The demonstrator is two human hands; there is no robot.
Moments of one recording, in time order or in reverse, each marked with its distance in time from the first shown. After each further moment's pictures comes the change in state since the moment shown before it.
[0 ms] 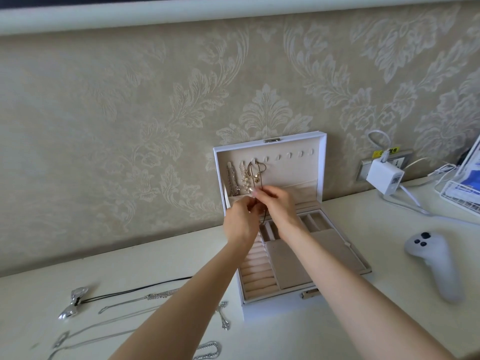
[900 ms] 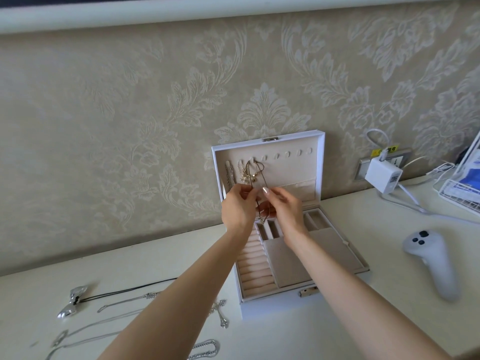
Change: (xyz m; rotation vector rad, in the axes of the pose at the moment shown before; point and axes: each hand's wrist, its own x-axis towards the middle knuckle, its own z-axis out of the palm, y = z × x) left_hand 0.013 0.015 -0.002 -0.247 0.118 -0.098; right_hand -0.016 0.000 -0.016 0.041 0.063 0.001
